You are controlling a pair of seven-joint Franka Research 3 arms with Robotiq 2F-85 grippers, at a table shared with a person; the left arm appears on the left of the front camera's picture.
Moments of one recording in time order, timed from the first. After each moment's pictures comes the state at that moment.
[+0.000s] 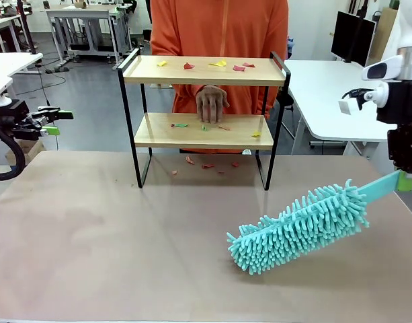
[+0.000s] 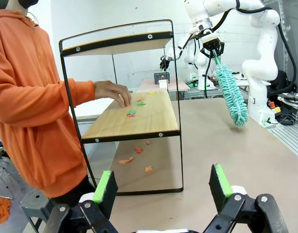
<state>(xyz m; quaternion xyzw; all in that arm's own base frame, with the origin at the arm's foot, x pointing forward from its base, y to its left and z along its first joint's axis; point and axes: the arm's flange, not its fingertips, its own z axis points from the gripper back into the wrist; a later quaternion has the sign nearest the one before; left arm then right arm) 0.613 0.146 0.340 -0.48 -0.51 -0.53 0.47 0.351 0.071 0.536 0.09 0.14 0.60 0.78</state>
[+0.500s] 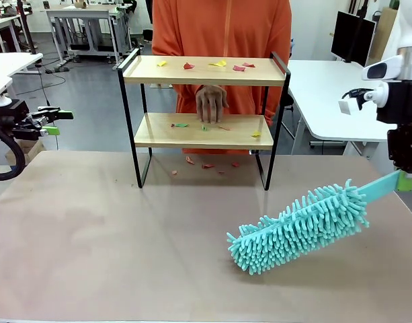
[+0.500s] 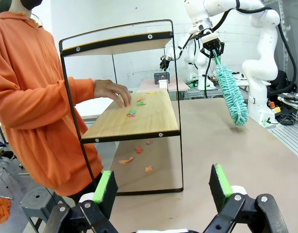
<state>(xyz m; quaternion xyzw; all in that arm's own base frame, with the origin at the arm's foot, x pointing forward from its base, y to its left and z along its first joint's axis) 0.613 0.146 0.340 -0.48 -0.51 -0.53 0.47 0.351 0.071 0.536 0.09 0.14 0.60 0.78</state>
